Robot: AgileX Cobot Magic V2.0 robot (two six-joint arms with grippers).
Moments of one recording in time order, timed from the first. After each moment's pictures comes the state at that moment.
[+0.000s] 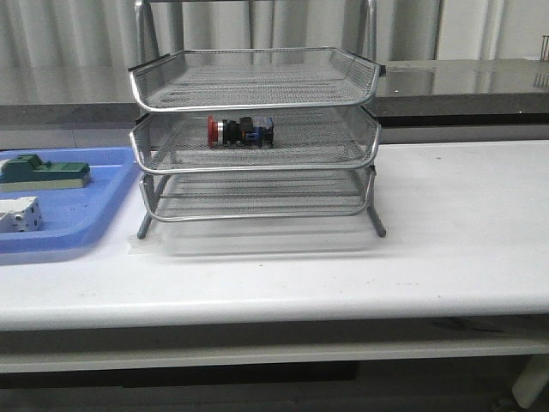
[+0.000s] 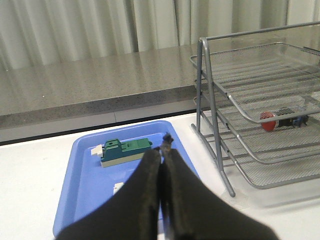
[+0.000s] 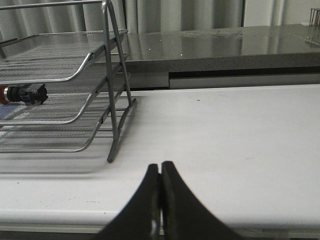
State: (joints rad) left arm -0.07 0.31 -0.32 -0.30 0.15 0.39; right arm 0.11 -0.01 0.03 0.01 0.08 0.06
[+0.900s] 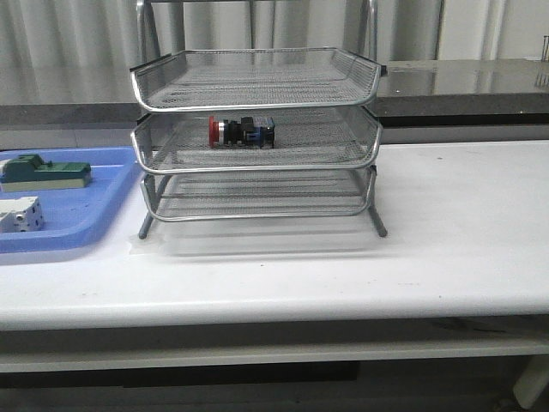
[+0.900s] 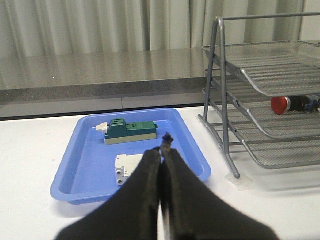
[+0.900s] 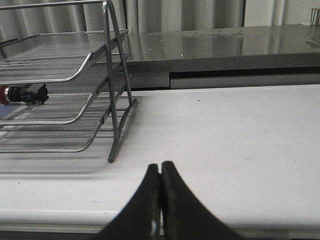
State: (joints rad) left arm -0.07 0.06 -0.02 0.01 0.05 0.00; right arm 0.11 -0.01 0.03 0.01 0.08 0.06
